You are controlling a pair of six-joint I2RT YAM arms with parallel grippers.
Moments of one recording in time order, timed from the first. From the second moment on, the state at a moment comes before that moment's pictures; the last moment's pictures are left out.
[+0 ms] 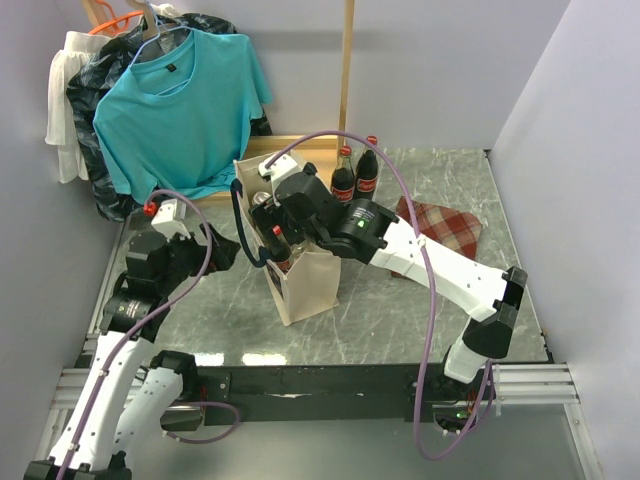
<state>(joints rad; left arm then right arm) -0.18 0.63 0.73 -0.46 0.19 -0.45 1.08 1.65 1.82 -0.76 0.36 0.18</state>
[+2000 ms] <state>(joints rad) 0.10 0.54 0.67 -0.30 0.57 -0.49 1.02 1.82 1.84 -0.73 0.25 0.16</state>
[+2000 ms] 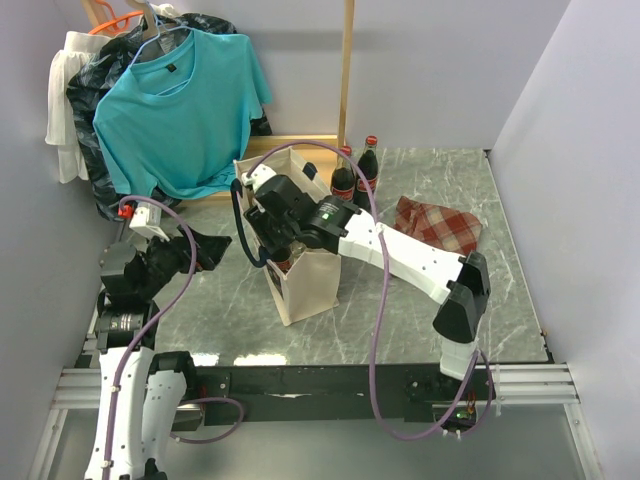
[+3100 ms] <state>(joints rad) 0.13 0.55 0.67 -0.30 0.58 -0.49 1.02 1.80 1.81 -0.75 0.24 0.18</state>
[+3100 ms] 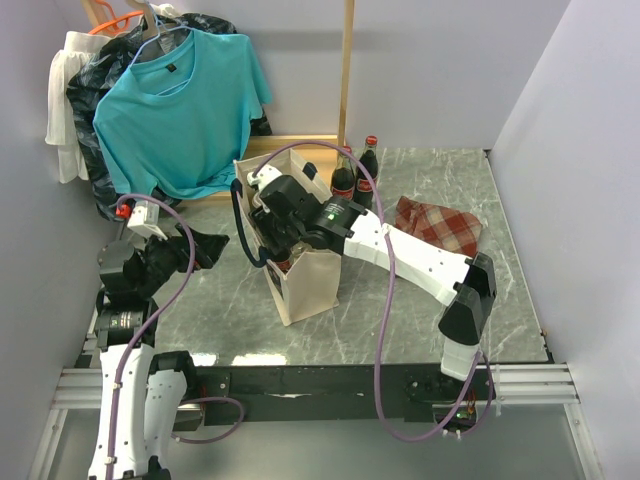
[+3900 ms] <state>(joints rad) 0.14 0.55 0.67 -0.30 0.59 -0.49 1.02 1.82 1.86 -0.76 0.19 0.18</state>
